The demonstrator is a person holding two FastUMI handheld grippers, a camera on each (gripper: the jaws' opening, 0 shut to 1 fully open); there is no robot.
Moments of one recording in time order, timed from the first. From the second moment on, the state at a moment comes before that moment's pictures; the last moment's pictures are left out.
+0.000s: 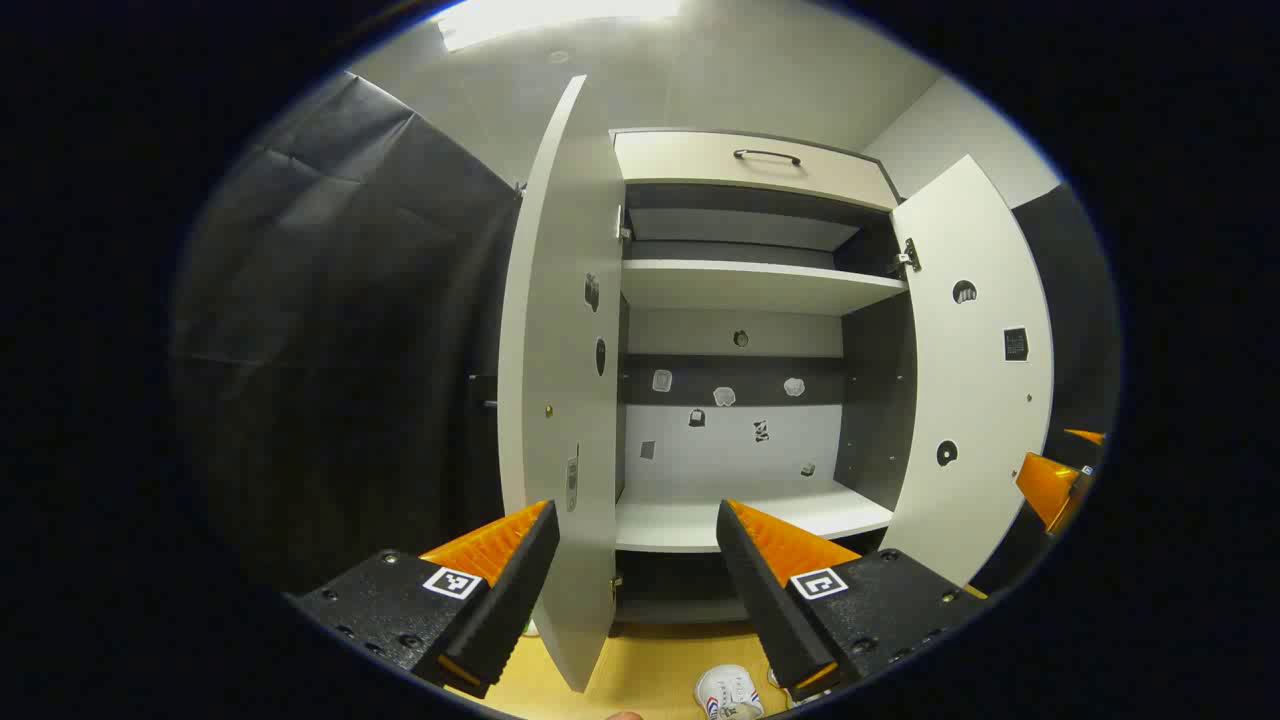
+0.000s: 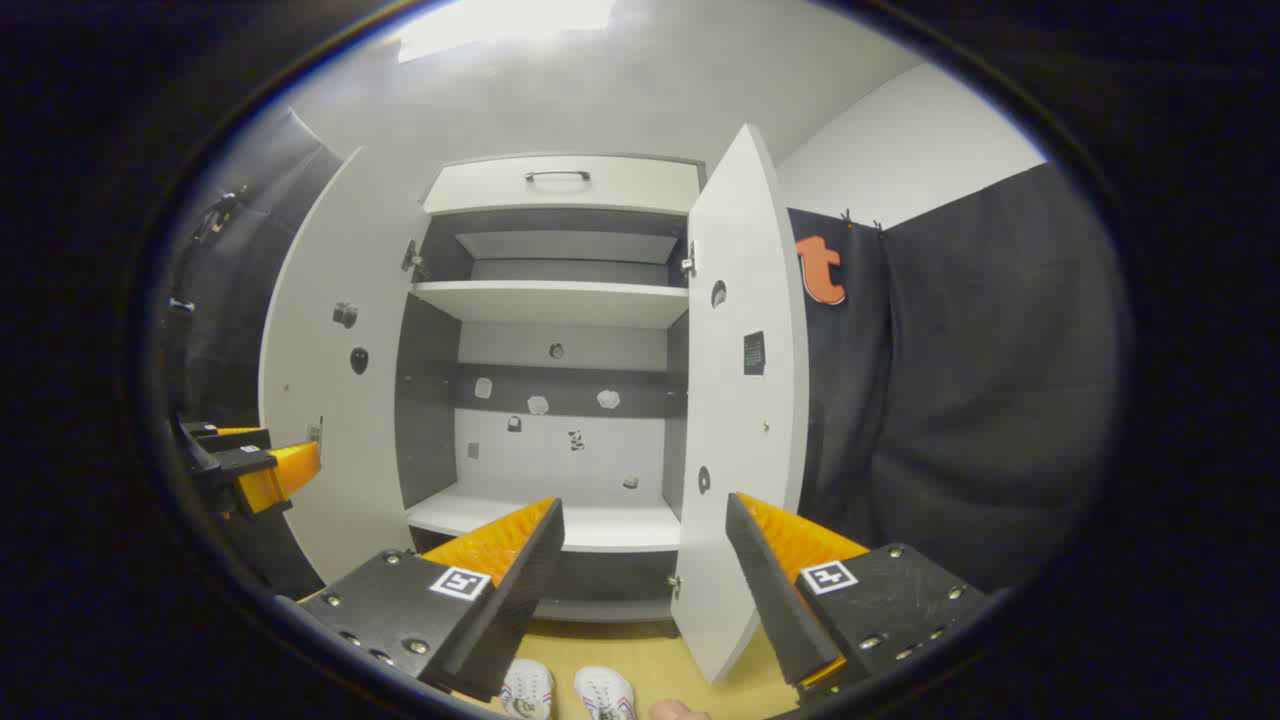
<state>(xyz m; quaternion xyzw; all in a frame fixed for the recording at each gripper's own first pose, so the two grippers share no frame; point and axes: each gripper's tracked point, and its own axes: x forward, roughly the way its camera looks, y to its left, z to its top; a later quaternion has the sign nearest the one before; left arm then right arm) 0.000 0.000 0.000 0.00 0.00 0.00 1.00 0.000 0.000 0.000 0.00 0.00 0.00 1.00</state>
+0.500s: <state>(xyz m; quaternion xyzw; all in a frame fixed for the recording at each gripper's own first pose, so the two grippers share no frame) -0.004 -0.006 -0.003 -0.01 0.00 -0.01 1.00 0.004 0.004 -0.008 0.01 0.01 0.01 1.00</state>
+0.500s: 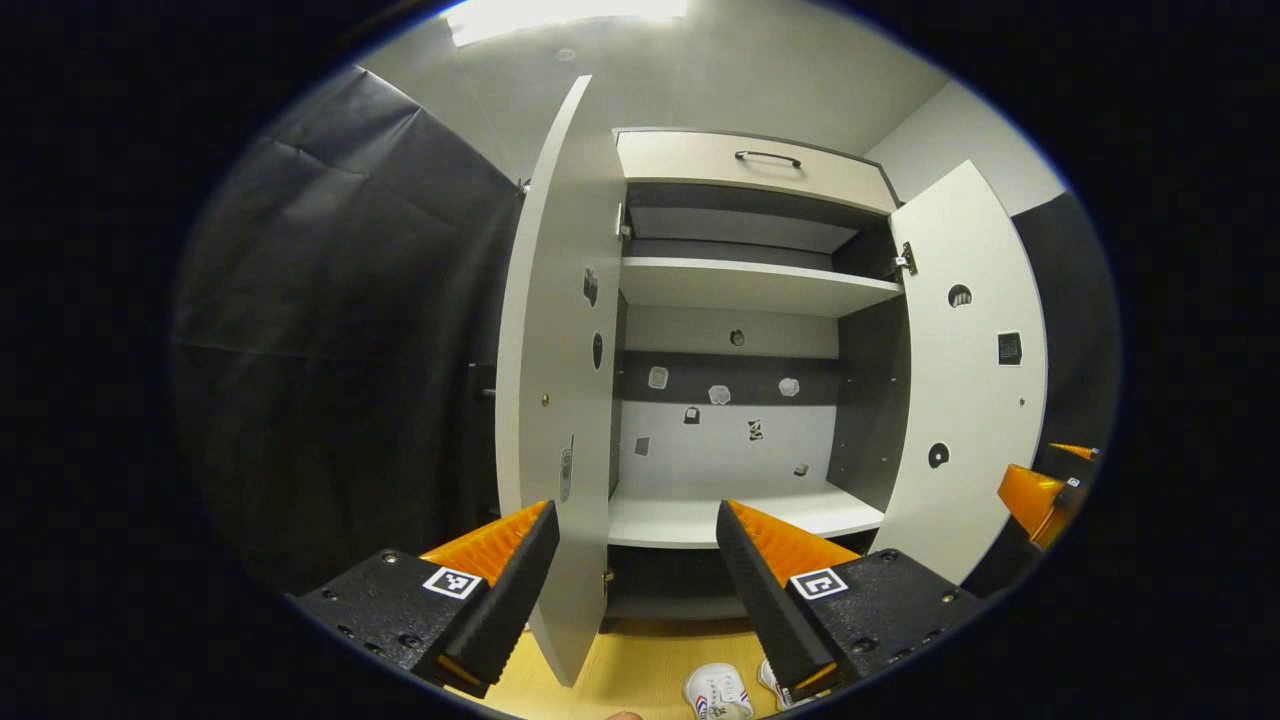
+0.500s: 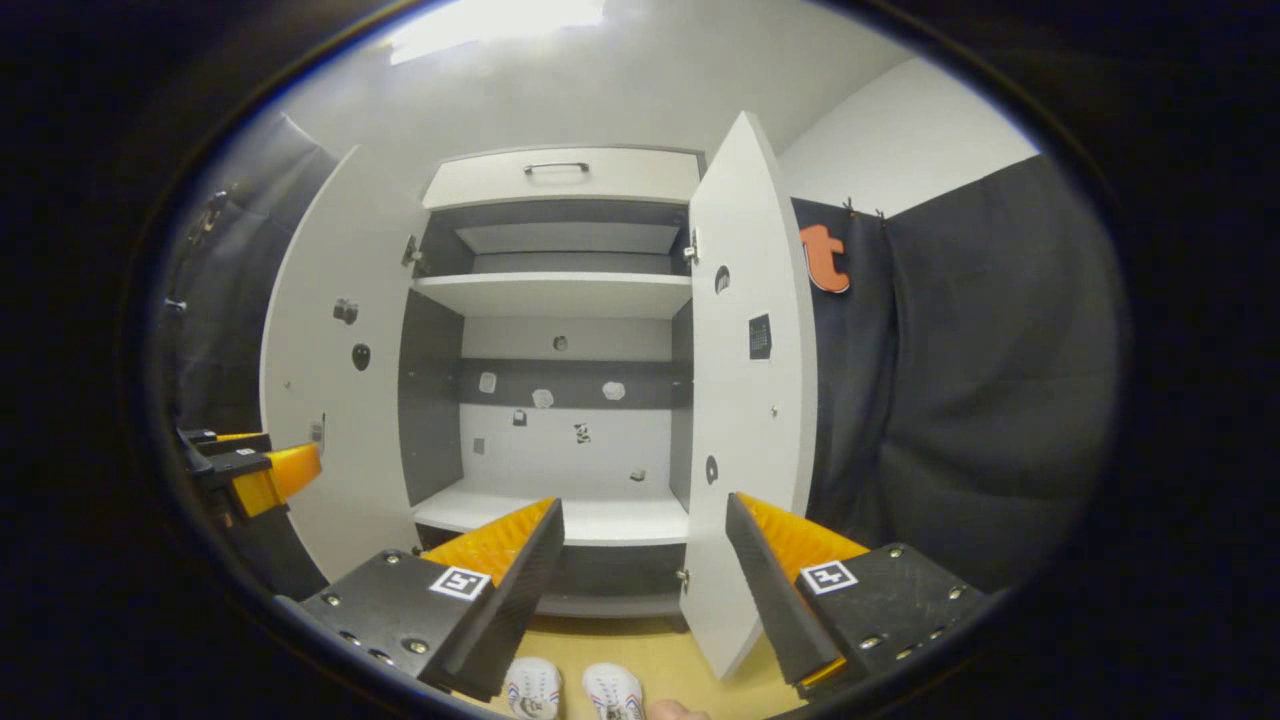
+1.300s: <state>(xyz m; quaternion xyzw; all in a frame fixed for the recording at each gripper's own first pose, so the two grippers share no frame) -0.005 -0.005 -0.003 -0.02 0.00 0.01 1.00 0.017 0.019 -0.046 0.00 0.05 0.05 1.00</state>
